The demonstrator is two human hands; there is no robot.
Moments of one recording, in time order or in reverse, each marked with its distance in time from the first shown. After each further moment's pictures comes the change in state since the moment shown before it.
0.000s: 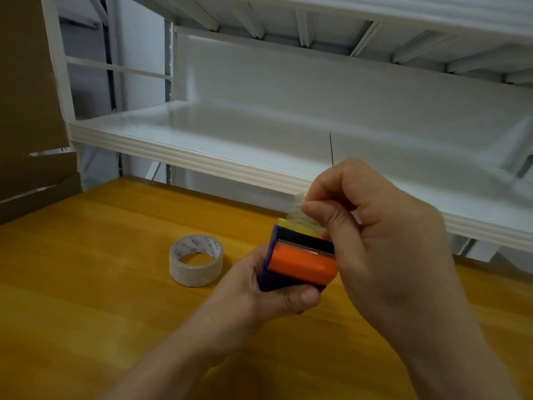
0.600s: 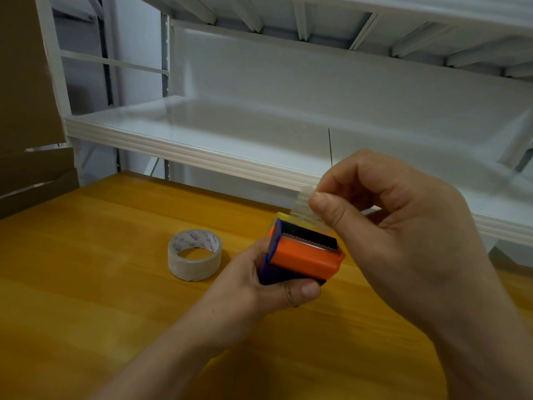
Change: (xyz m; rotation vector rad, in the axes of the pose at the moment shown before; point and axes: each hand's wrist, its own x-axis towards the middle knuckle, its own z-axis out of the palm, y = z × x) left_hand 0.001 0.000 0.001 0.022 -0.009 -0.009; right_hand 0.002 0.009 -0.017 0.048 -0.103 0.051
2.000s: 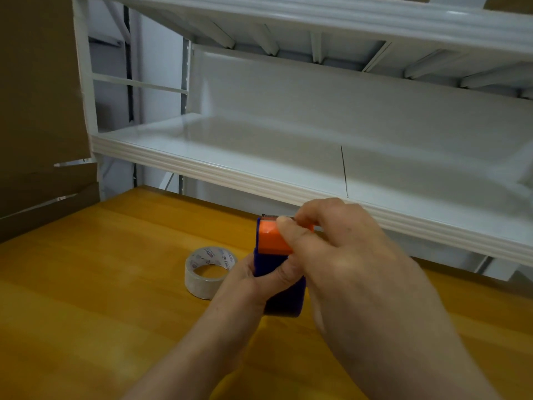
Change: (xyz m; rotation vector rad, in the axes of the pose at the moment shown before) left_hand 0.008 -0.001 -0.012 -0.062 0.242 -0.042; right_hand -0.003 -0.023 0.039 -0.526 -0.097 -0.264
